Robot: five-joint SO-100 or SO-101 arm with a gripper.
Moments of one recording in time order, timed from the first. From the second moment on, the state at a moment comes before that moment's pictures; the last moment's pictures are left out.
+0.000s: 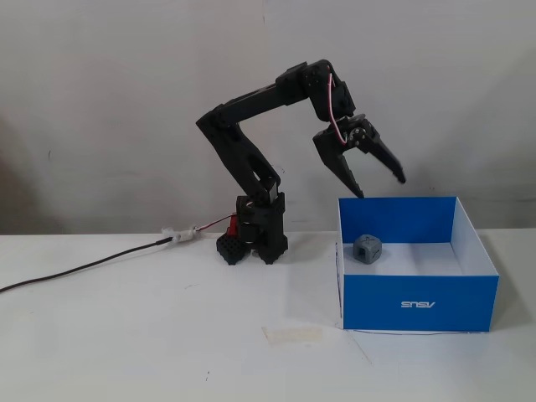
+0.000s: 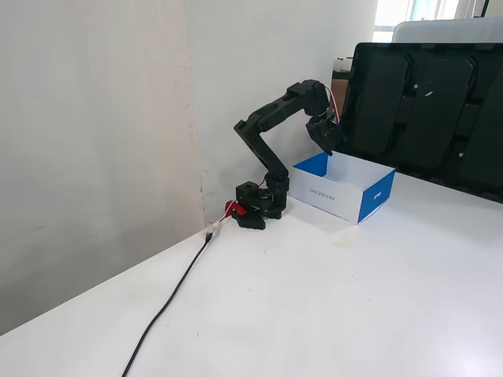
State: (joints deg) arm -68.7 115.3 97.0 91.2 6.2
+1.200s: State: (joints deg) arm 0.3 149.8 146.2 54.1 0.8
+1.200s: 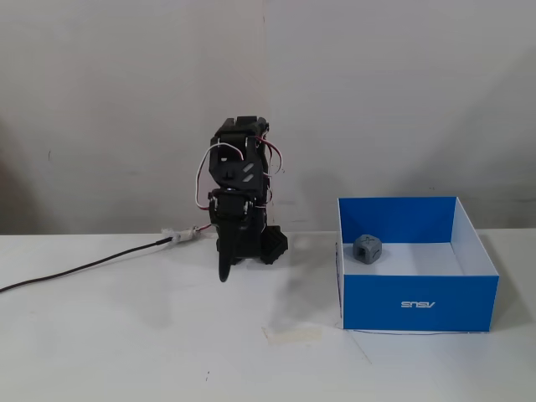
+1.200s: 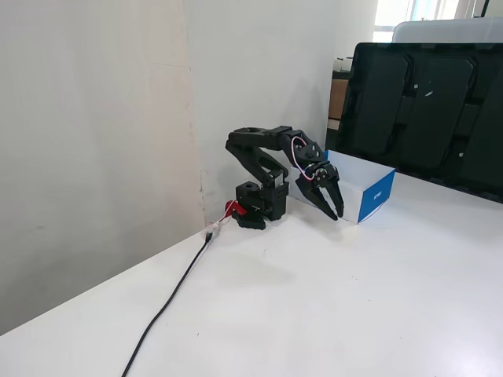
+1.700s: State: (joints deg) arm 1.5 182.4 166.5 58.0 -0.6
